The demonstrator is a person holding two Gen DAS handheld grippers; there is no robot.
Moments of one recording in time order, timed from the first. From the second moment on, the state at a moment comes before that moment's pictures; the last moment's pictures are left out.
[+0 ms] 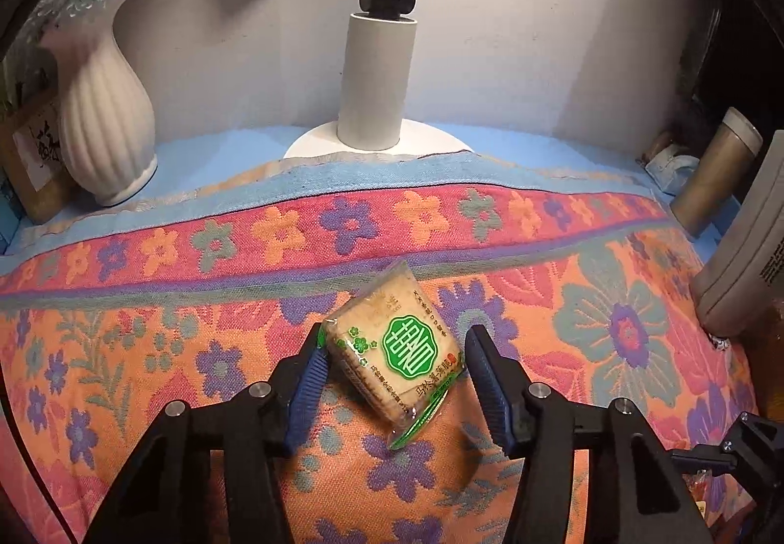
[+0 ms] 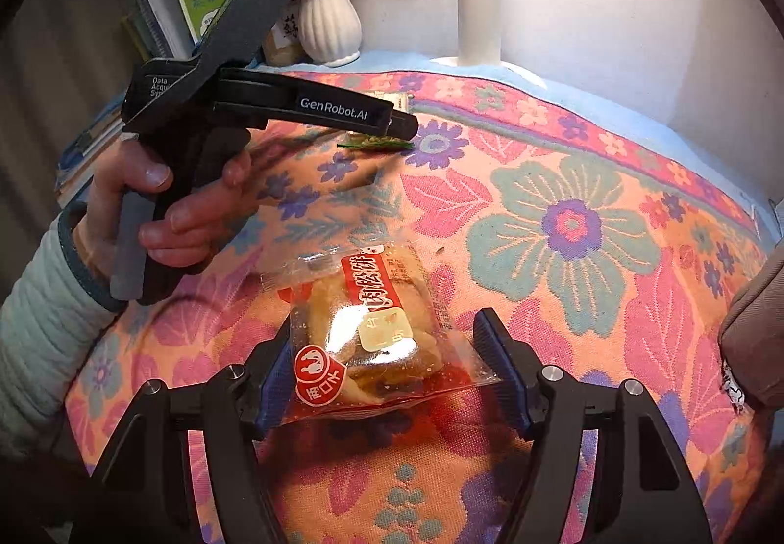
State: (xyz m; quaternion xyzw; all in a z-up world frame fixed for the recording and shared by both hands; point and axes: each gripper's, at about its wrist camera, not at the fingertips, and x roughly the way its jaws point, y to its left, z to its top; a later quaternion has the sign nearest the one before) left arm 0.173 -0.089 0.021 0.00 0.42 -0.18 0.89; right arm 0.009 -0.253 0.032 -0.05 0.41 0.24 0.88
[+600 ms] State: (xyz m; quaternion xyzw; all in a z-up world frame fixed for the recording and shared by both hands) left arm 0.164 -0.073 0.019 -0.05 0.45 -0.11 0.88; right arm -0.023 -0.300 0.026 0.04 0.42 0.23 0.88
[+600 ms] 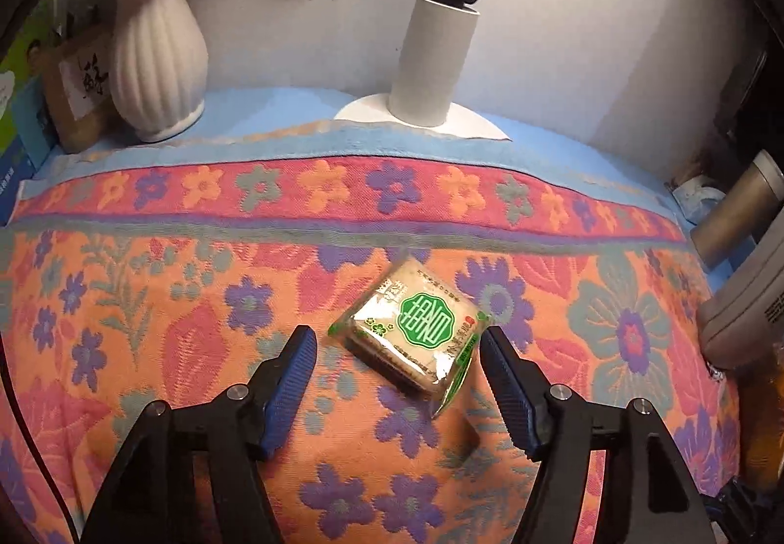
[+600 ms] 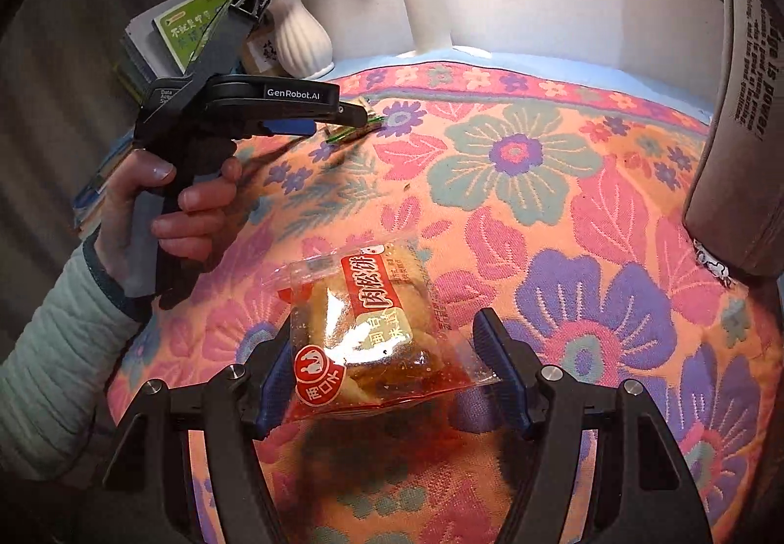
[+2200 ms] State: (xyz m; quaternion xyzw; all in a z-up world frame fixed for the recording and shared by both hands) left arm 0.033 -0.183 0.118 0.05 0.34 -0.26 0.90; right arm -0.092 -0.394 0.106 0.11 0.31 0.16 0.93
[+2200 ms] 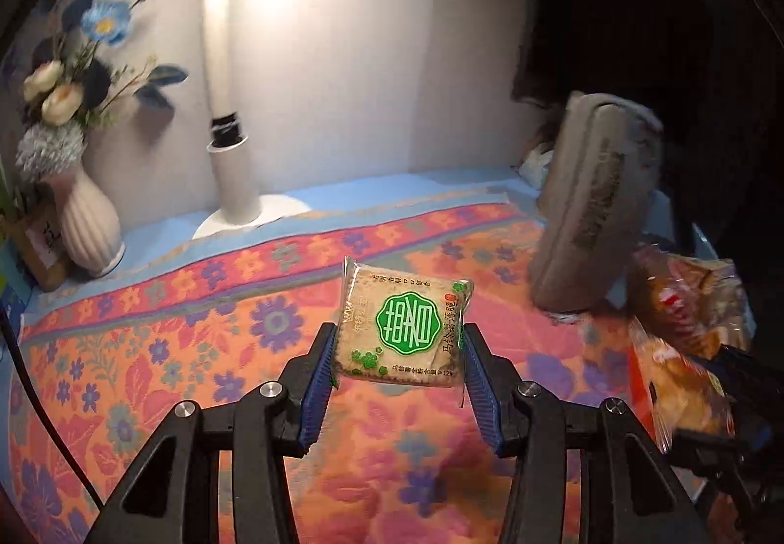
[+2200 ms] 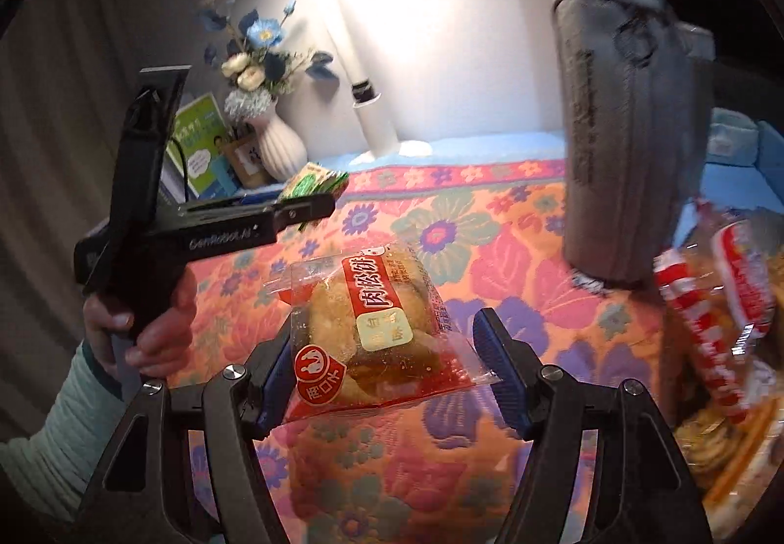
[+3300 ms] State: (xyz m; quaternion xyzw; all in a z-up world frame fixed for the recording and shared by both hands) left arm -0.042 -0.454 0.135 0.14 0.31 -0.46 0.82; right arm -0.089 -0.628 0.128 0.23 0.29 -0.07 0.92
